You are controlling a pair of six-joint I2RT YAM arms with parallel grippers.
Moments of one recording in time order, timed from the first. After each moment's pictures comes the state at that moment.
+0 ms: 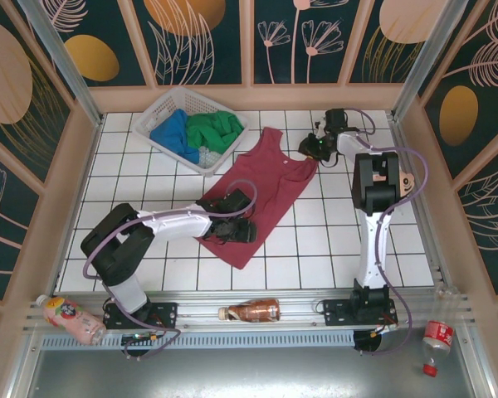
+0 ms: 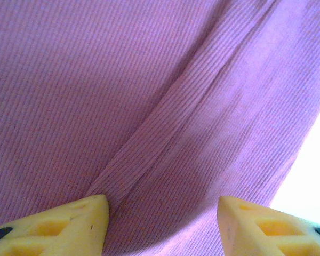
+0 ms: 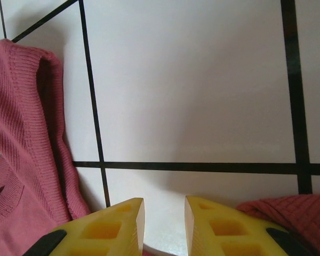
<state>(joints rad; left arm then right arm) -0.86 1.72 0.95 -0.40 0.08 -0.74 0.10 2.34 1.79 -0.49 -0.44 0.38</state>
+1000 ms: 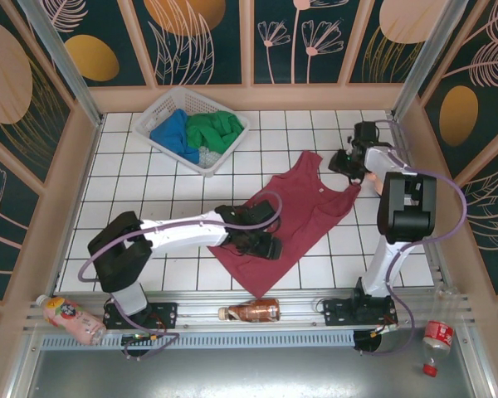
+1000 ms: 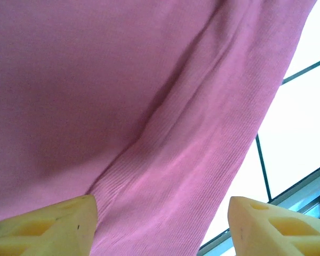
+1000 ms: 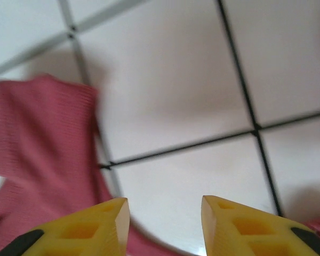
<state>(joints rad) -1.05 1.70 1.14 -0.62 0.12 -0.79 0.01 1.90 1.36 -0.54 -0.20 0.31</state>
